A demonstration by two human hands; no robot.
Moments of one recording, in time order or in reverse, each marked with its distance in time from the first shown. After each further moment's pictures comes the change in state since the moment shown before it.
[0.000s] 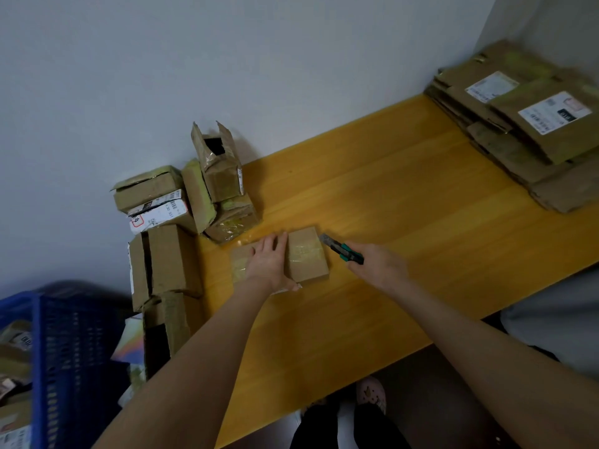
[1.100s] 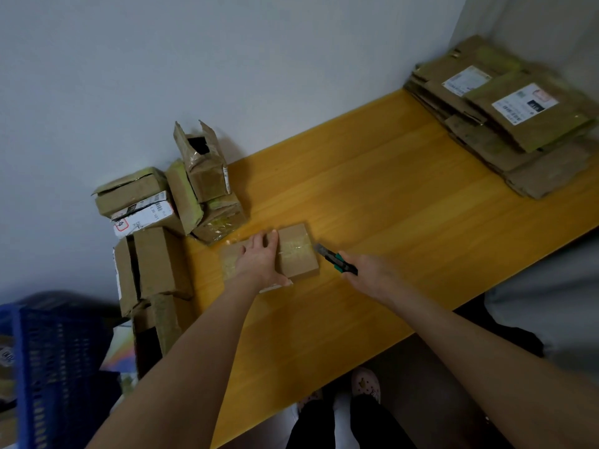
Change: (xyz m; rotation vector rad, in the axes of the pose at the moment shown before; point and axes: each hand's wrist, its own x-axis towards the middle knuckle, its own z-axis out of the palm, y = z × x) left_hand 0.001 0.002 -0.004 0.050 -0.053 0.012; right_hand -0.020 0.013 0.018 -0.039 -0.098 -0.053
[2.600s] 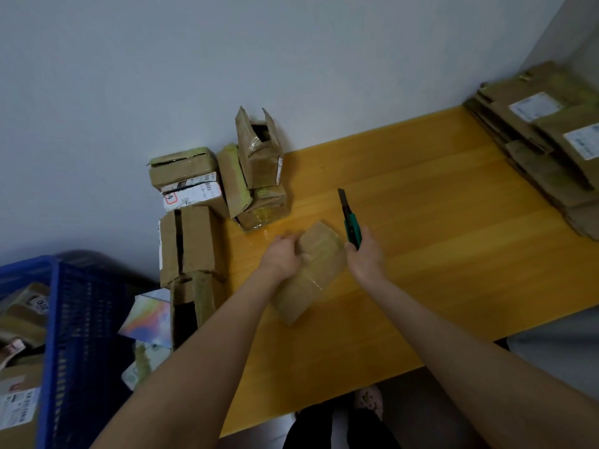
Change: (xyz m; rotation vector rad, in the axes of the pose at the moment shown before) left_hand -0.018 -0.029 -0.013 -0.538 -0.016 -0.143; right_hand 0.040 -0.095 0.015 0.537 0.370 0.110
